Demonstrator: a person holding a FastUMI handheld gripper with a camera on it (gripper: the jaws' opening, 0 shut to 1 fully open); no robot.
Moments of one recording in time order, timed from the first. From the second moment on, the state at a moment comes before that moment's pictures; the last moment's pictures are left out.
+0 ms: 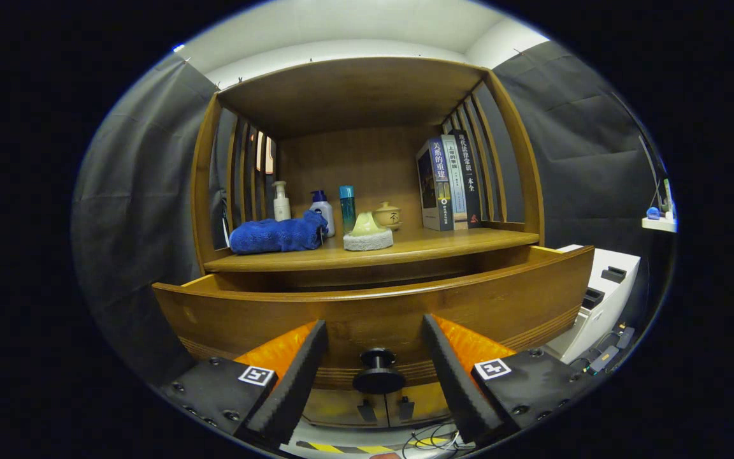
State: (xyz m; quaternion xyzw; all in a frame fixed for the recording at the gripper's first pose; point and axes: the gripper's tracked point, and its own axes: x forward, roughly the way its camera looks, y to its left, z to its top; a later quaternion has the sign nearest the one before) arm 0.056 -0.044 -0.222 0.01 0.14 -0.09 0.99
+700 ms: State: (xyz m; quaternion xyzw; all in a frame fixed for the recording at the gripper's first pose) arm 0.129 -0.059 -0.238 0.01 0.14 -0.09 0.99
